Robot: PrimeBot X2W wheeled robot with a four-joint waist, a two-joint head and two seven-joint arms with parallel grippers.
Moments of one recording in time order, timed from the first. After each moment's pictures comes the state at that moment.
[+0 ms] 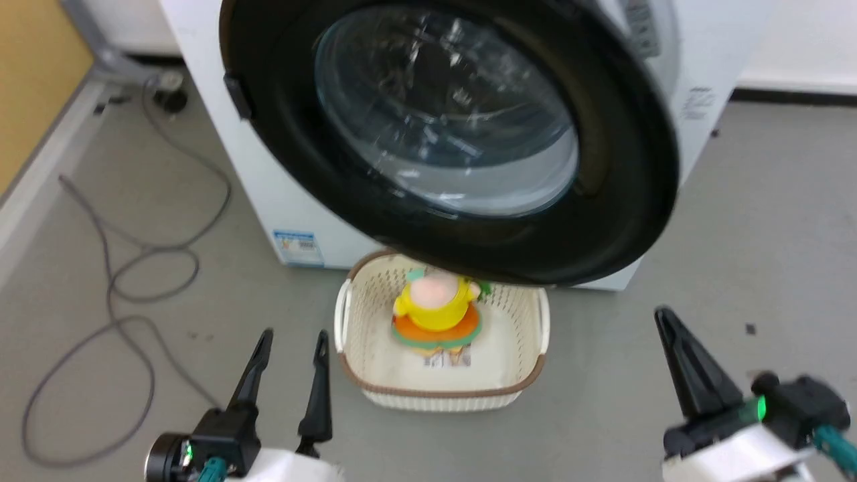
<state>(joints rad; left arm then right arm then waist) 0.04 0.12 -0.20 0.02 -0.20 0.09 -0.26 0.00 -0.23 0.17 0.00 0.28 0.13 -0.26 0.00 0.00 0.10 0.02</state>
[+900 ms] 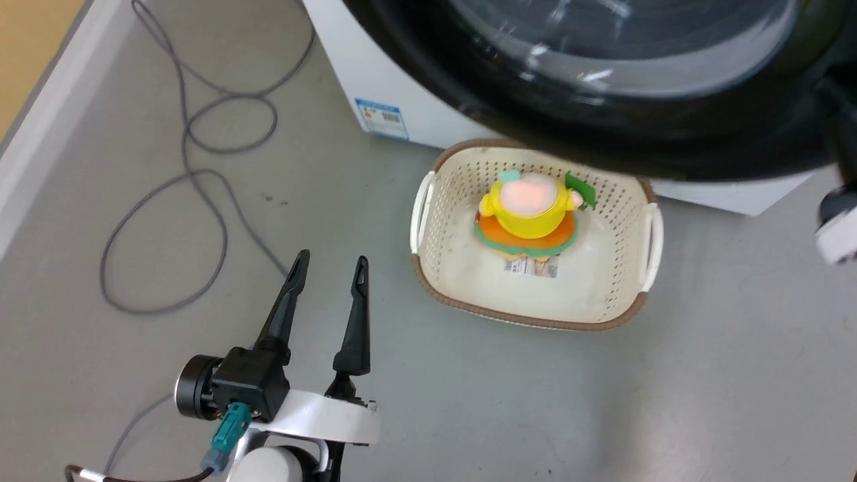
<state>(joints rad) -0.12 0.05 -0.23 -0.02 -0.18 0.06 -0.26 -0.65 -0.58 0.27 0.41 0.61 0.13 -0.15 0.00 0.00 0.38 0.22</state>
